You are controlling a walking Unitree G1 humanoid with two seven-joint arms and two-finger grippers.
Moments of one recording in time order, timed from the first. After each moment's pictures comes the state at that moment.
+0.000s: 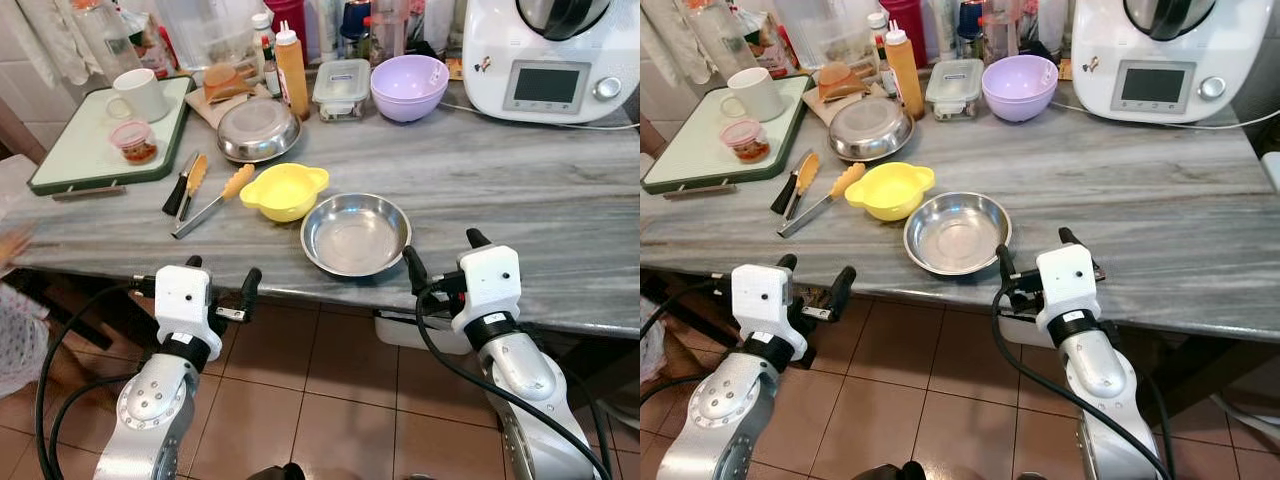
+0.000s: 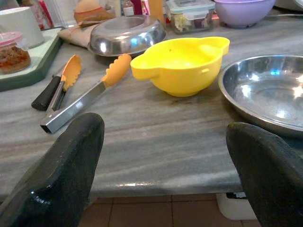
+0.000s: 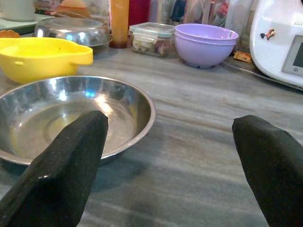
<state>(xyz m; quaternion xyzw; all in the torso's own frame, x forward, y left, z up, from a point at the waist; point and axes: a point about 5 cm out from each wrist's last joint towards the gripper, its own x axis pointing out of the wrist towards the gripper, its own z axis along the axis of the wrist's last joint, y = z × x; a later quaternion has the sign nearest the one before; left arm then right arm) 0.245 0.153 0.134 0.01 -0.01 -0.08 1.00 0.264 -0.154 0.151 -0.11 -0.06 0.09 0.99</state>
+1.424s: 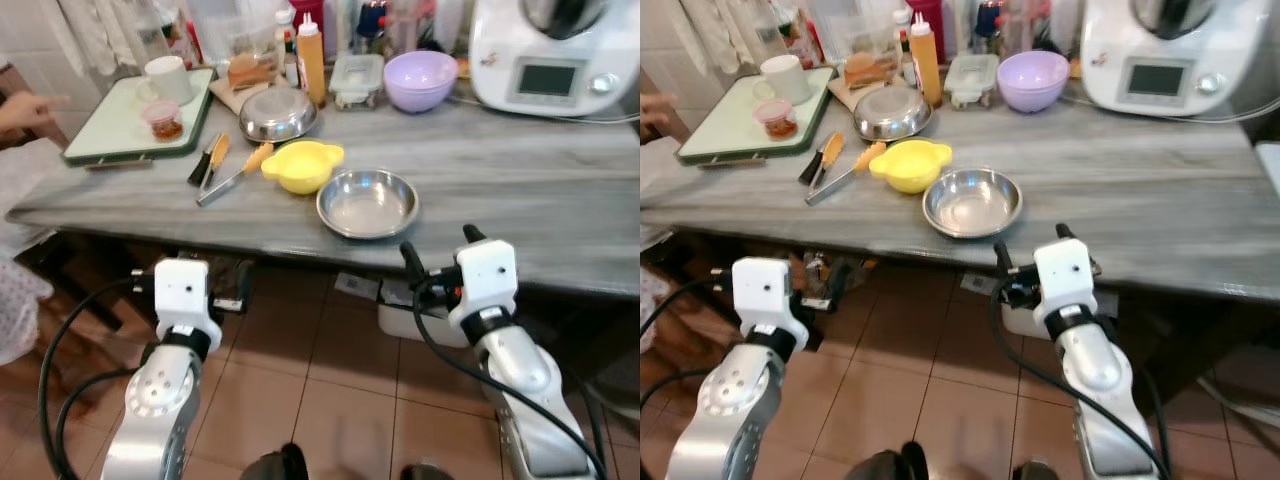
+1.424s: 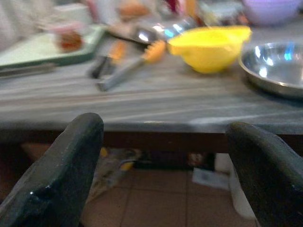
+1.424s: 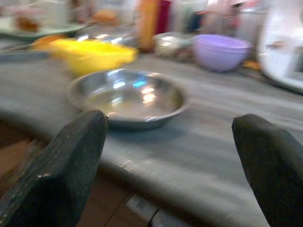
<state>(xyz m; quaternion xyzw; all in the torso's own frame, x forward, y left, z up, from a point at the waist) 0.258 0.151 0.138 0.02 -0.01 -0.05 1.00 0.268 -0.158 0.149 -0.11 -0.06 0.09 0.99</state>
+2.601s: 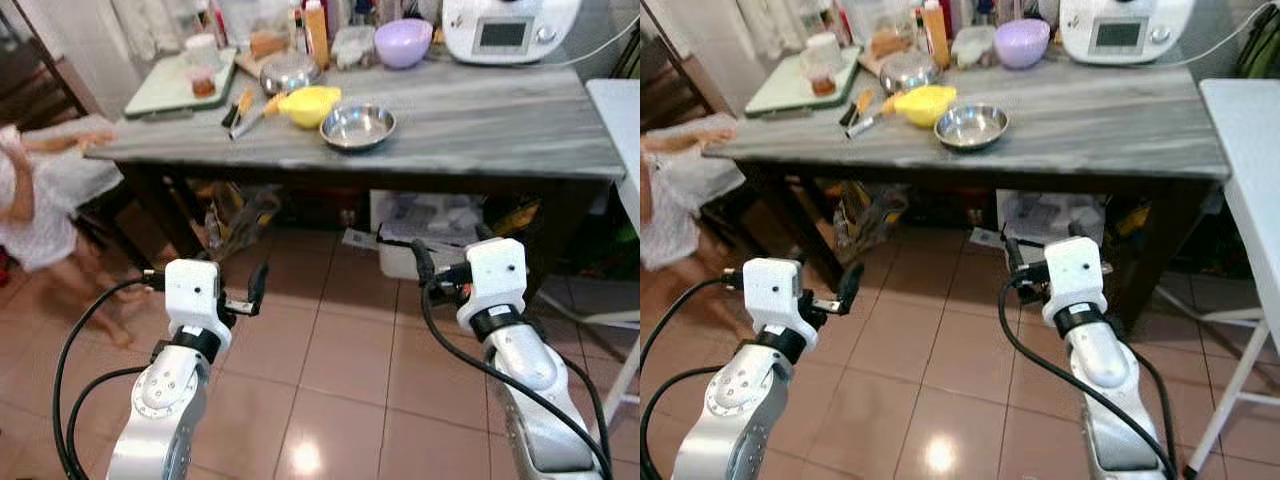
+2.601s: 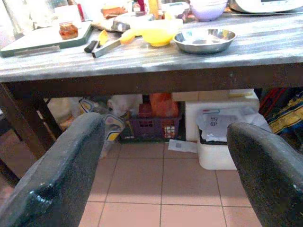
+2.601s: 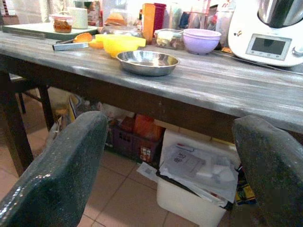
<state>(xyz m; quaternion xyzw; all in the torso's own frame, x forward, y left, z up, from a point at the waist) 0.253 0.145 0.132 -0.01 -0.01 -0.09 1.00 0.274 -0.158 0.151 -0.11 -0.06 0.08 0.99</state>
